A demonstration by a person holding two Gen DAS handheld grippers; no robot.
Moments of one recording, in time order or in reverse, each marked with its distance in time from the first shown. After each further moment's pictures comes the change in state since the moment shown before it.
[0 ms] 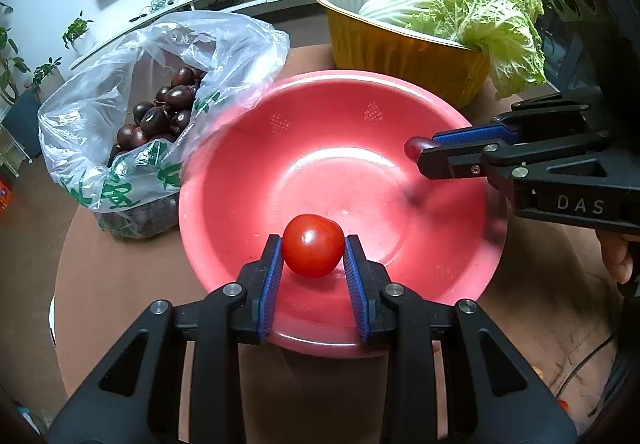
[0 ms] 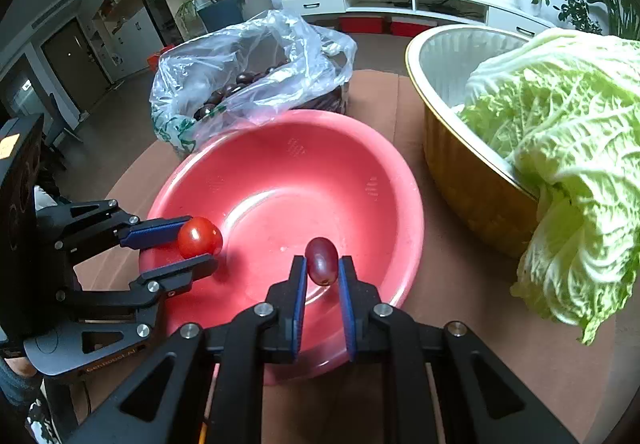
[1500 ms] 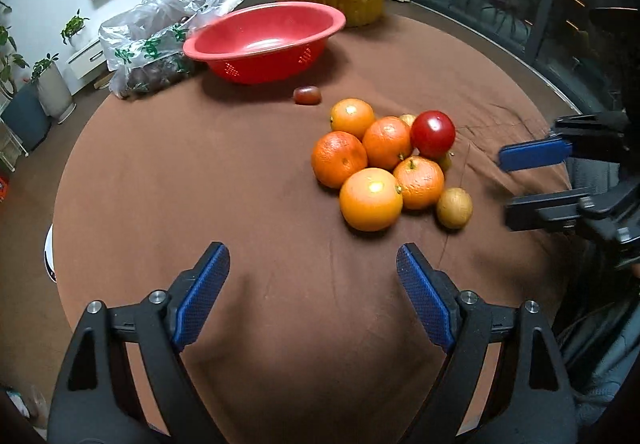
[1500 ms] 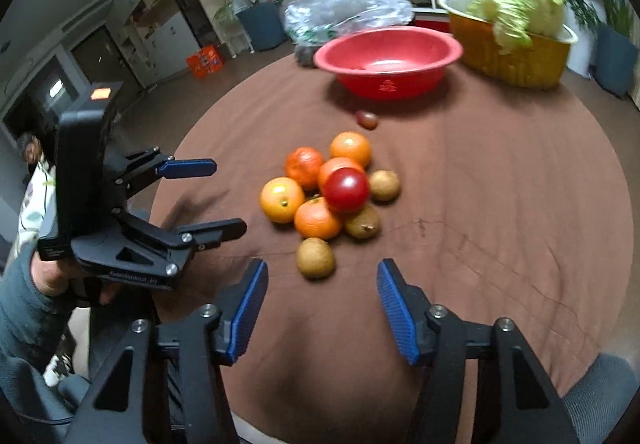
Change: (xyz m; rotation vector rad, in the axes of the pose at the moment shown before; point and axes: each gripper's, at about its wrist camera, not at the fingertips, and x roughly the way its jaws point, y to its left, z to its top) left arm -0.139 -0.081 -0.211 0.045 -0.004 -0.045; right arm -0.112 0.108 -0.210 -0.023 -0.026 0.107
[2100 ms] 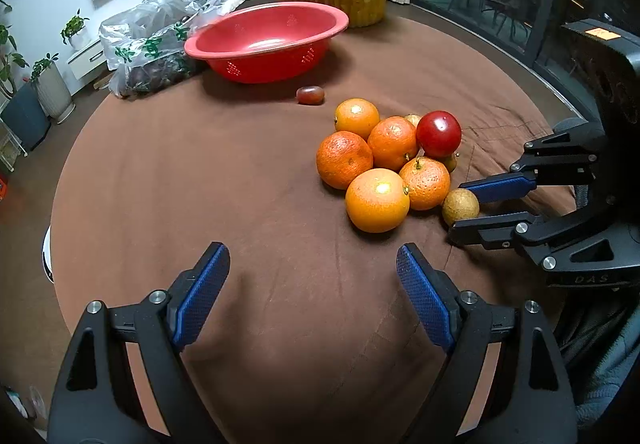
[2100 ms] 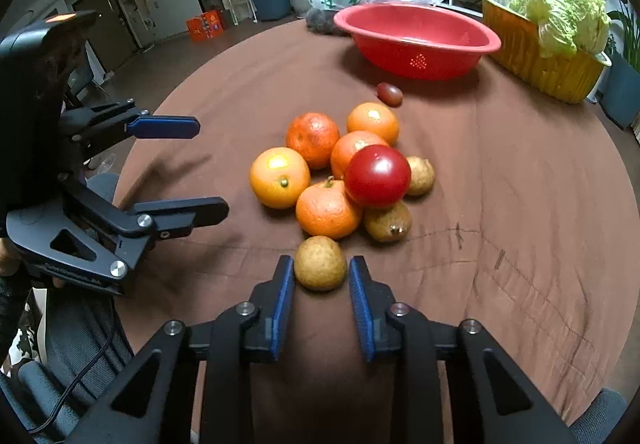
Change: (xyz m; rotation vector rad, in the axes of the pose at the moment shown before) left arm 0.013 0.010 0.008 -0.007 -0.001 -0.005; right arm 0.044 0.010 0.001 -0.090 0.071 -0.067
